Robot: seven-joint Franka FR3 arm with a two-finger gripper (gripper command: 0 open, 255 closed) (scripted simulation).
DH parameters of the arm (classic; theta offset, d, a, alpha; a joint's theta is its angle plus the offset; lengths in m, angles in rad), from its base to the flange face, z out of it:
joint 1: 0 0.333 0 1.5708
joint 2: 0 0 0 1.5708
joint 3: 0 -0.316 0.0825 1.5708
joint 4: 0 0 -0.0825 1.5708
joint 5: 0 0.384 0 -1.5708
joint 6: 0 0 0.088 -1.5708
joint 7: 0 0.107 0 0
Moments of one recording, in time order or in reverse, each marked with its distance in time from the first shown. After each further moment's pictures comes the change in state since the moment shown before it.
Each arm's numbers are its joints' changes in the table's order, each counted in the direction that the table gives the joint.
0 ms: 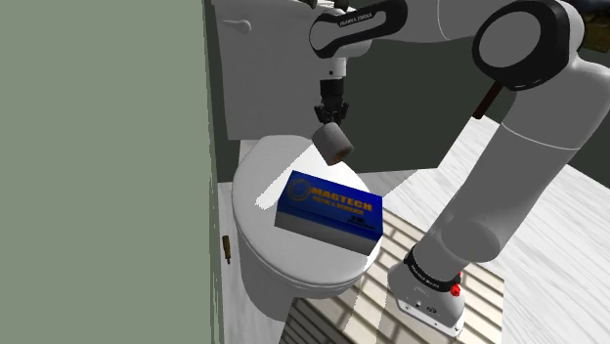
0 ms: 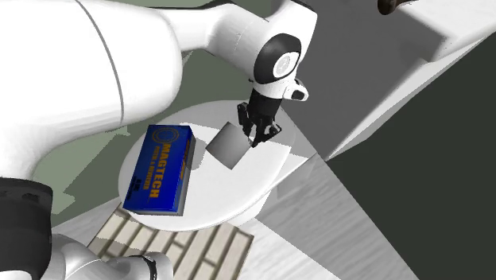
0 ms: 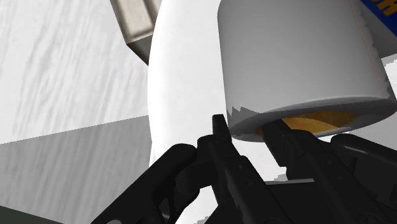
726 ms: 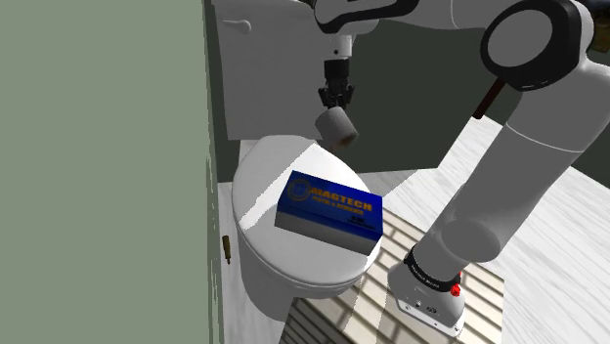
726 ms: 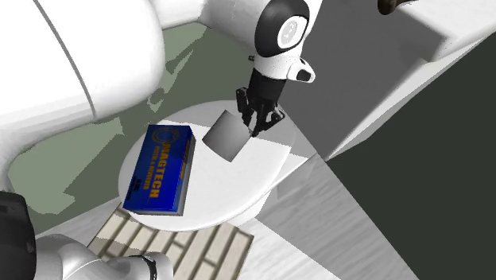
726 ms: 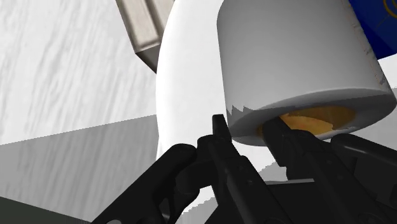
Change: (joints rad) arm 0.001 0.031 0.000 -0.111 -0.006 0.142 0.005
